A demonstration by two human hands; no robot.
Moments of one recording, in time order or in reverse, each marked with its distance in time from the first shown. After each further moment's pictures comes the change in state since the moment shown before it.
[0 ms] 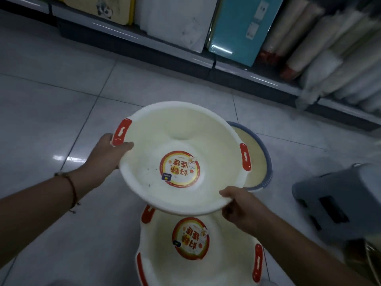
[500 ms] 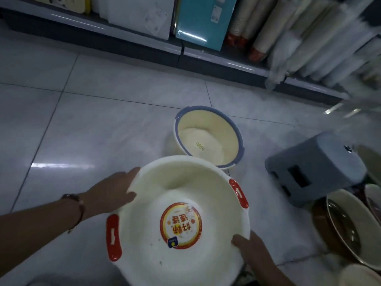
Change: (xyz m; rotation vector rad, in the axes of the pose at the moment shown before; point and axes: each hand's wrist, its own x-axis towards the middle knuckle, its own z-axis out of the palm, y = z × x) left_hand -0.065 -0.053 0.053 1.071 -0.628 0.281; right_hand -0.032 0.132 -0.148 -0.531 0.393 -0.083
